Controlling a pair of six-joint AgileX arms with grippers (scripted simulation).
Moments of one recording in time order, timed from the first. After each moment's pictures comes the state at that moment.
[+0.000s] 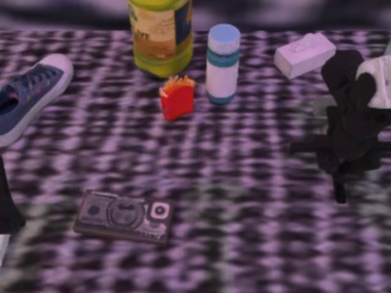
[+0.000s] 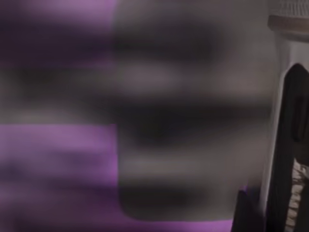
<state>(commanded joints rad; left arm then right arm) 0.00 0.00 0.00 0.00 0.00 0.00 0.26 2.10 1.28 -0.62 0.04 0.28</state>
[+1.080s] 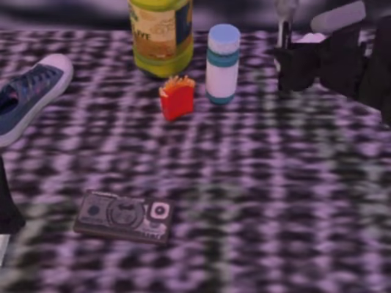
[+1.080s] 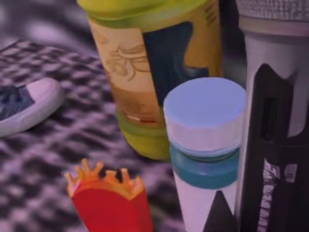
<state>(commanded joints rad) 0.00 0.00 0.00 0.00 0.00 0.00 0.25 1.85 0.94 0.63 -0.42 0.08</state>
